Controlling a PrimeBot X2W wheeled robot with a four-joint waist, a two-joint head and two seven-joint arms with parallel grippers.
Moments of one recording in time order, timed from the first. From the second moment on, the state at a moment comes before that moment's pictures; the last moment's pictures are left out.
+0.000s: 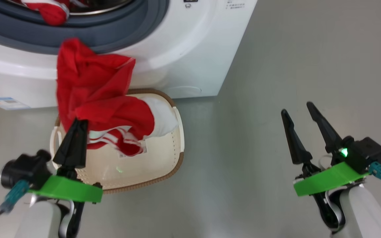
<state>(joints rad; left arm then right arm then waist) -0.30 0.18 -0.19 0.13 -0.35 -0.13 -0.25 -0.27 -0.15 0.11 0.12 0.28 0.13 -0.26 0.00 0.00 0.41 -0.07</state>
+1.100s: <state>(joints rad) -0.85 0.23 -0.55 1.15 -0.50 -0.13 -0.24 -0.40 -0.07 0.18 0.07 0.24 0.13 -0.26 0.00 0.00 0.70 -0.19</state>
